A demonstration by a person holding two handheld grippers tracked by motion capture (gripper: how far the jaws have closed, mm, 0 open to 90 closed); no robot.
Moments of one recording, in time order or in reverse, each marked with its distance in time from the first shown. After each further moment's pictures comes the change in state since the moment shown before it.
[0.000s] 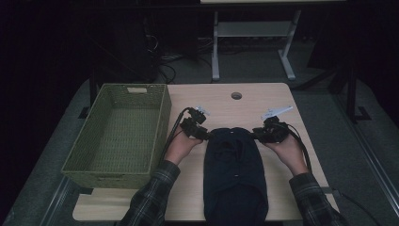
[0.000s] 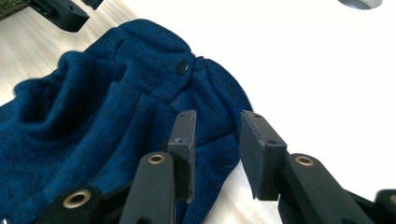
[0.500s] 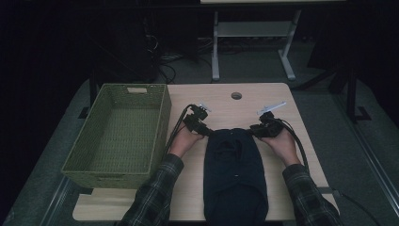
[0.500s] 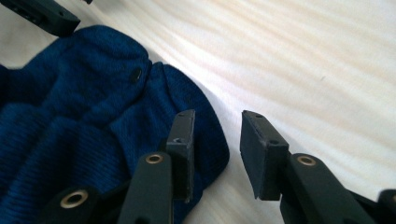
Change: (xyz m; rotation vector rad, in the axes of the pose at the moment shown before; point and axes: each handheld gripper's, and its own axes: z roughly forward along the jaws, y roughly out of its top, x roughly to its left) left arm 0.023 0.007 0.031 0.032 0.031 0.010; right arm -0.029 0.003 0.037 0.029 0.012 0.053
